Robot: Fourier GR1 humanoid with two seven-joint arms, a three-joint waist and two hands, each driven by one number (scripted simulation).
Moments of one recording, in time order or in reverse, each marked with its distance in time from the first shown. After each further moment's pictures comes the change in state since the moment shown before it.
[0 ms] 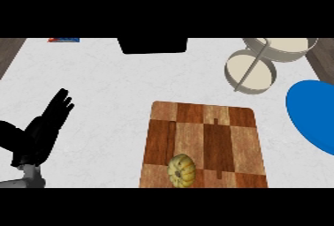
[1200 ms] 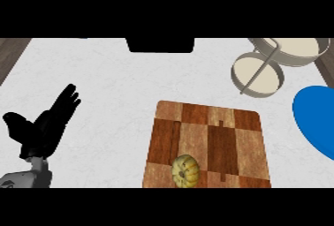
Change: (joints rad) left arm -0.054 -0.028 -0.003 0.026 -0.033 -0.023 0.020; right arm -0.360 0.028 0.042 -0.196 -0.241 0.287 0.271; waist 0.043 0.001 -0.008
